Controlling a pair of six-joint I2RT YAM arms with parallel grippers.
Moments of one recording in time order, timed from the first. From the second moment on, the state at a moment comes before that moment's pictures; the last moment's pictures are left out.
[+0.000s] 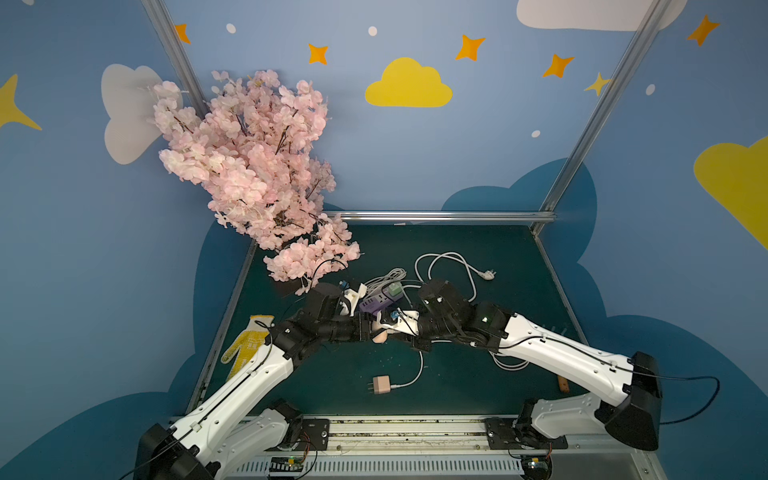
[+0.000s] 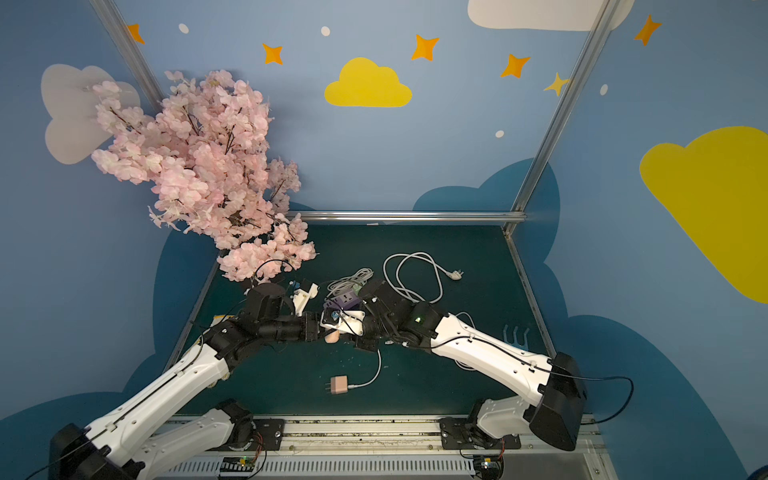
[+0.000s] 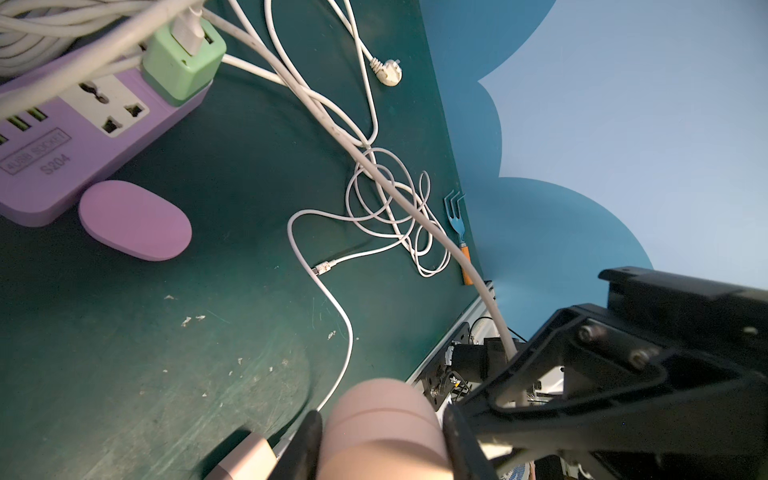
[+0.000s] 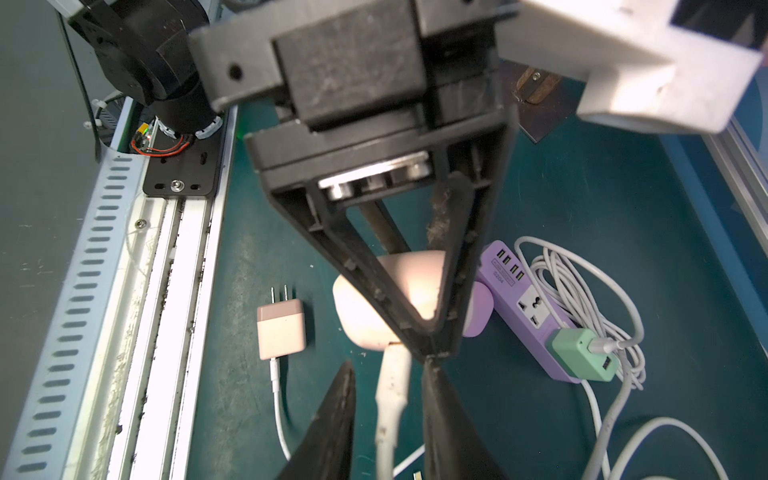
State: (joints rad) left arm -0.53 0.98 0.76 -0.43 0.57 -0.68; right arm 1.04 1.34 1.16 -0.56 -0.26 -0.50
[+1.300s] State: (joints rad) left arm -0.50 0.91 0.76 -0.43 0.53 -0.77; right arm 1.06 1.37 1.19 -0.57 -0.16 -0.42
